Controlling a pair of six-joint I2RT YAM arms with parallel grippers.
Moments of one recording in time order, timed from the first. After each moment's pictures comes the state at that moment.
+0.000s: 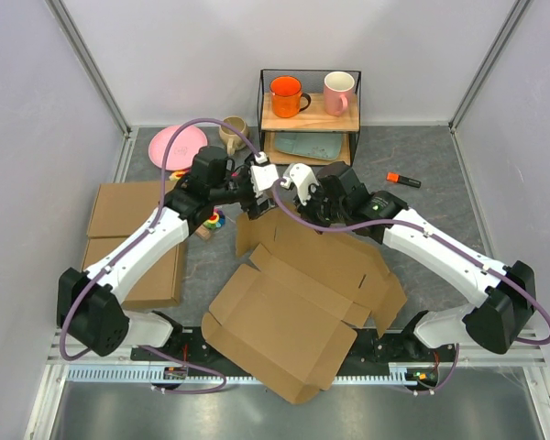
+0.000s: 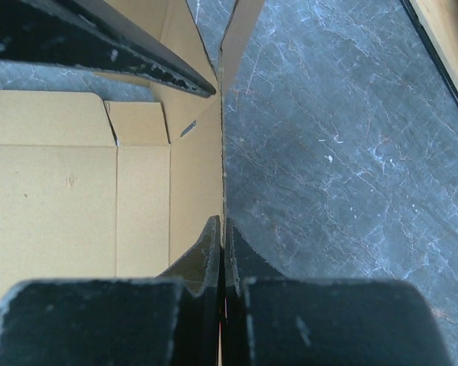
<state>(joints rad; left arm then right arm) -0.51 1.34 1.12 -0.21 0.56 0.65 0.75 1.37 1.24 -0.56 -0.14 -0.21</state>
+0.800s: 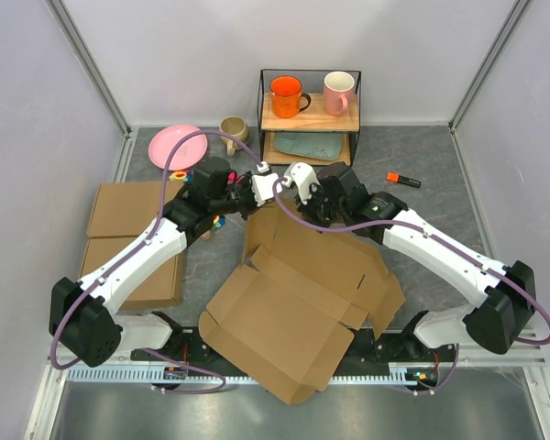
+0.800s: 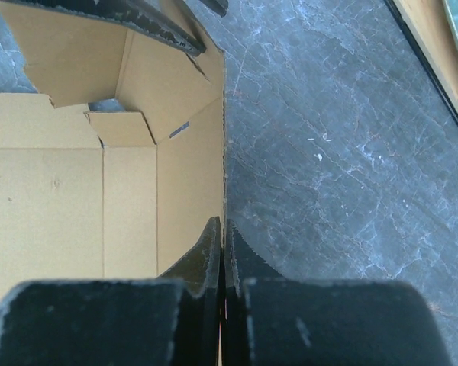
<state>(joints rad) -0.56 1.28 1.05 -0.21 0.47 0.64 0.75 1.37 1.22 -0.53 -0.10 -0.20</state>
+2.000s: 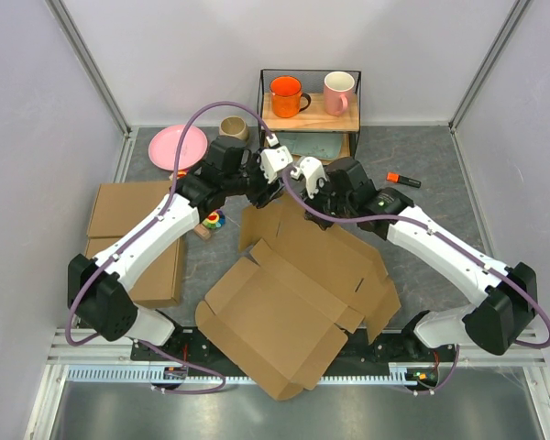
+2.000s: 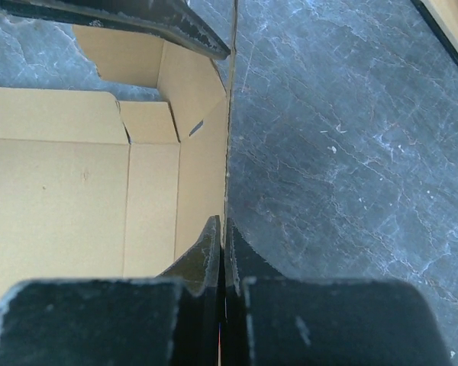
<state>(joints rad) -0.58 1.44 1.30 -0.39 0.35 0.48 0.70 1.37 1.22 -0.54 -0.18 -0.14</state>
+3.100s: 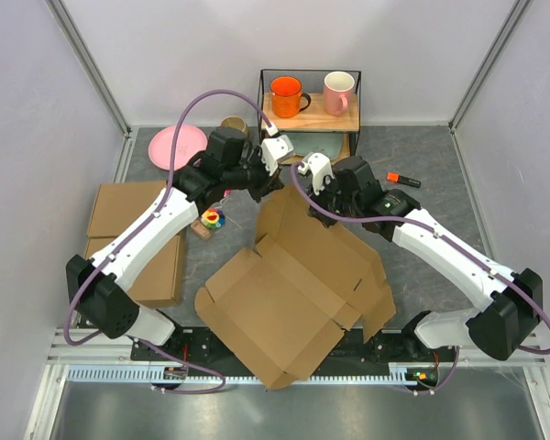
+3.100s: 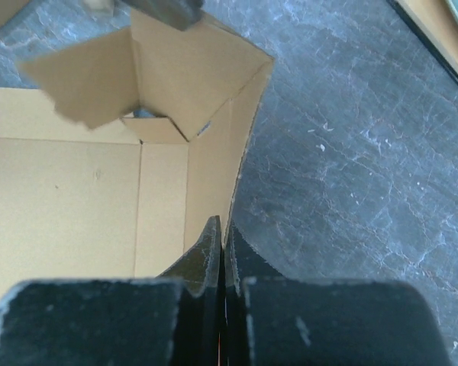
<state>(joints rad) -0.59 1.44 1.37 -0.47 0.43 0.35 0.67 1.33 1.20 -0.53 -0.18 -0.11</state>
